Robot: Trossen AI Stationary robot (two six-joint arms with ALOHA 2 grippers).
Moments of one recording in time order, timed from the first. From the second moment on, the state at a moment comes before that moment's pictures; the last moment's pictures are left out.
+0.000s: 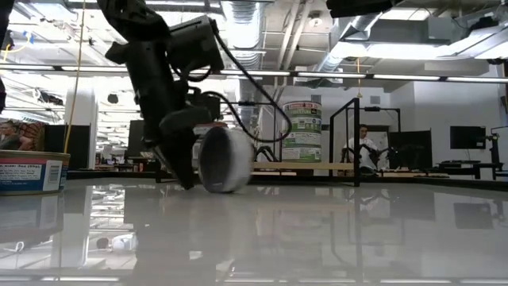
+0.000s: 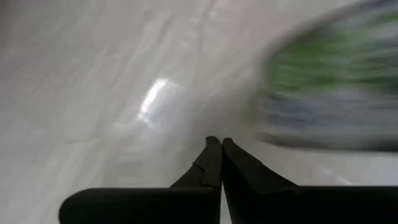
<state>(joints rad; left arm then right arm) -0.03 1.69 0.93 -0.36 -0.19 -0.56 0.36 1.09 0.84 -0.07 0.78 -0.11</state>
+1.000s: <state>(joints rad) -0.14 1.52 0.93 -0.06 -0.18 -0.05 0.37 1.09 0.84 -0.12 0.64 -0.10</state>
